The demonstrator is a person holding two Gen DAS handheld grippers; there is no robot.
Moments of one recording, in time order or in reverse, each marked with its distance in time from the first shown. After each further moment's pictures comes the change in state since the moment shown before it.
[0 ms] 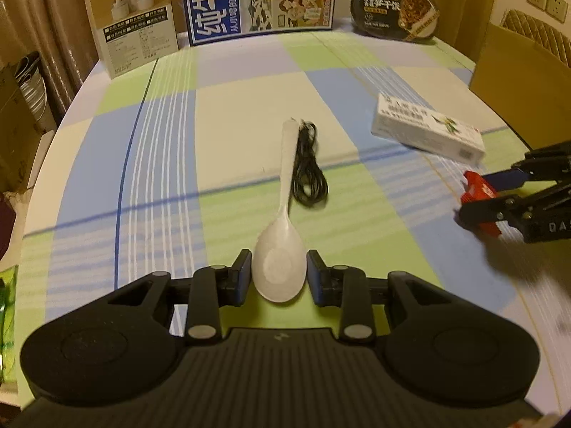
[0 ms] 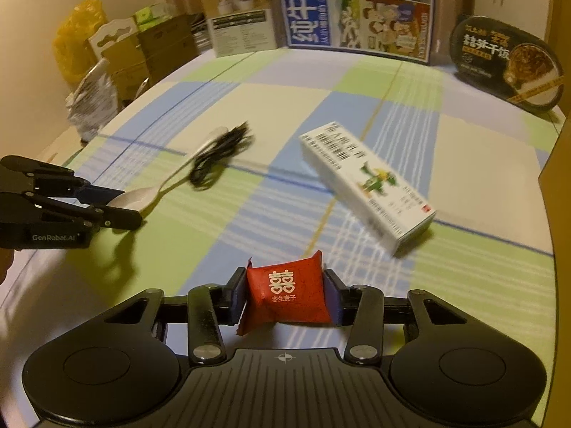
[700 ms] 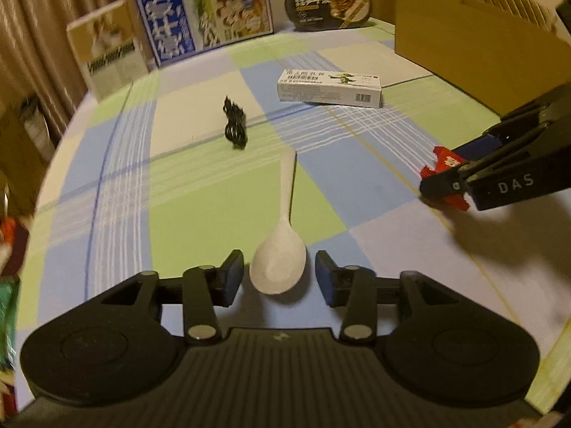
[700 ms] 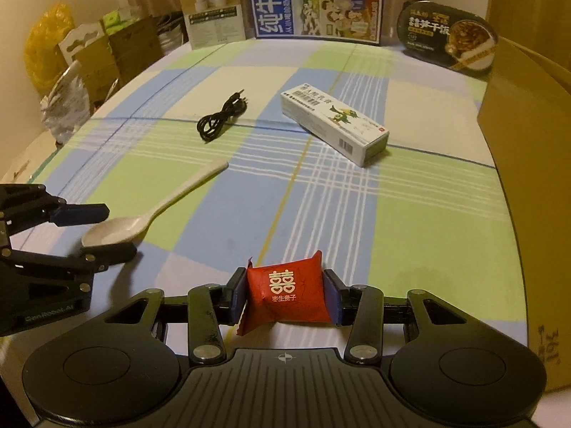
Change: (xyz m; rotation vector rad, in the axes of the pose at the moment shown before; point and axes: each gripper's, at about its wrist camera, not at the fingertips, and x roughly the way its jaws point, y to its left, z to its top) left arm -0.061 -0.092 -0.071 0.159 -0.080 0.052; right arm -0.045 0.031 -0.061 0.107 -0.011 -0.136
